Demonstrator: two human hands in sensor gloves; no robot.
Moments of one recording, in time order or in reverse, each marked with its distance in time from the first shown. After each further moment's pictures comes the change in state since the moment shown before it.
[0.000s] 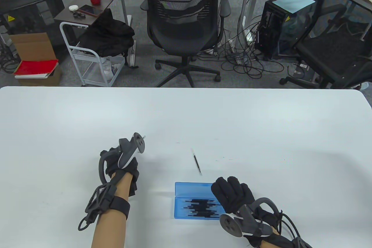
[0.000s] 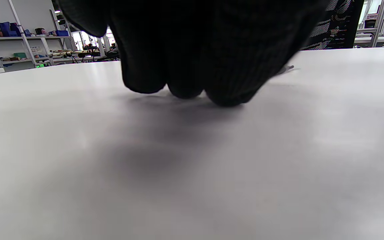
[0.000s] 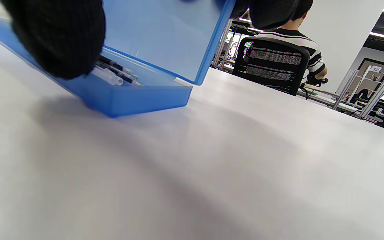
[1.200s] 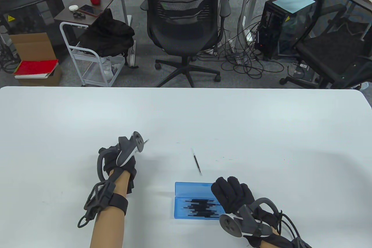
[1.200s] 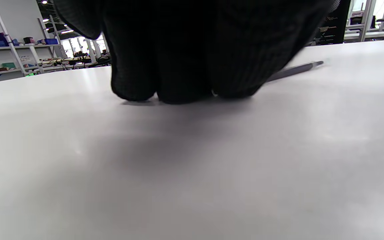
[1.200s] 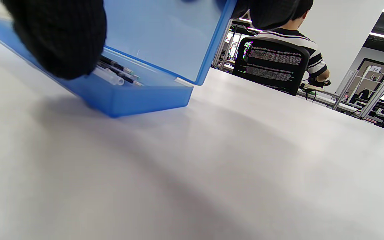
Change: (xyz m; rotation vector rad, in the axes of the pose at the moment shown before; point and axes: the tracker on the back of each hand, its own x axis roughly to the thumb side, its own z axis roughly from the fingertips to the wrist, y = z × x) left_hand 0.000 0.004 -0.005 0.022 -0.049 -0.062; right_hand 0.000 0.000 0.000 0.001 0.001 0.001
